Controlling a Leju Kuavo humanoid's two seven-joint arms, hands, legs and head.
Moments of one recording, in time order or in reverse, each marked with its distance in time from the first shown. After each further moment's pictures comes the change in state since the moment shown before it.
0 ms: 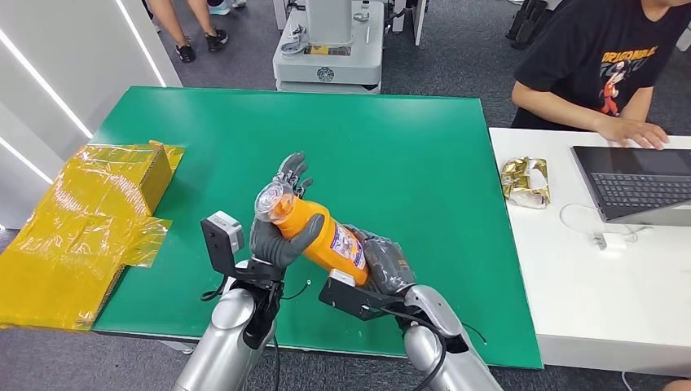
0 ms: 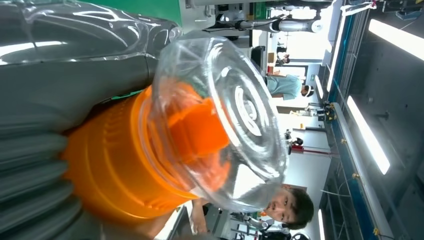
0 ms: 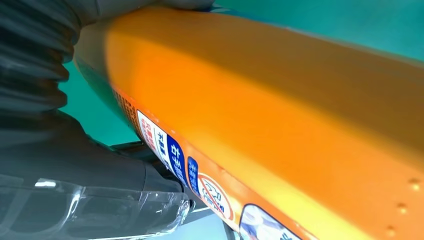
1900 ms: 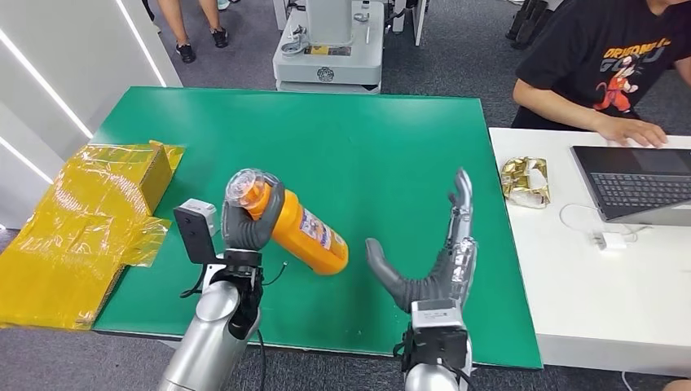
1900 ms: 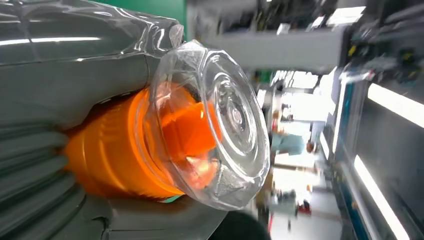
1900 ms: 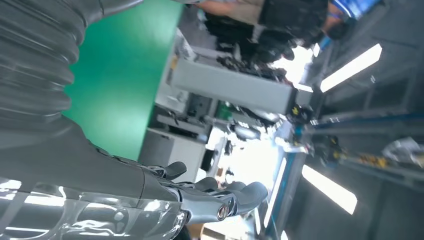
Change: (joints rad) left arm -0.018 0.059 0.046 -0.037 -0.020 0.240 0.013; right arm 0.240 0.090 0.017 -0.509 -0.437 -0.631 -0.267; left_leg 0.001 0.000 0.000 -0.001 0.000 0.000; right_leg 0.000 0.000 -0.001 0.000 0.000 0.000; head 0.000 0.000
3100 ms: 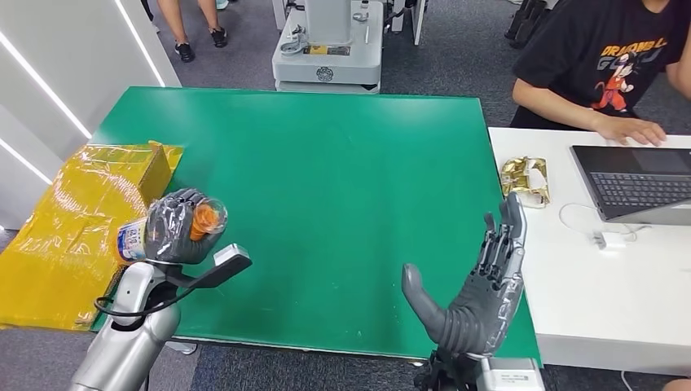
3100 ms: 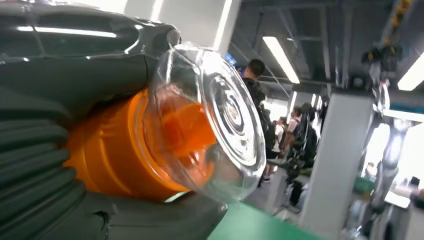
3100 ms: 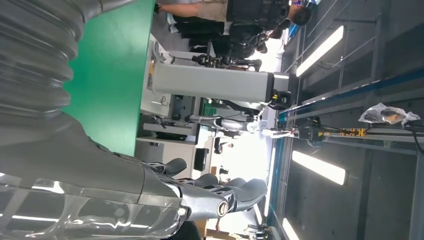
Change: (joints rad) left arm 0.062 0.409 0.021 0.030 -1.081 0.290 0.284; right arm 0.127 -0.057 0.009 -0.177 -0.172 0.029 -0.114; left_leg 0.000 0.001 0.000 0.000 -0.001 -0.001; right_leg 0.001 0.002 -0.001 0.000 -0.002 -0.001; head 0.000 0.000
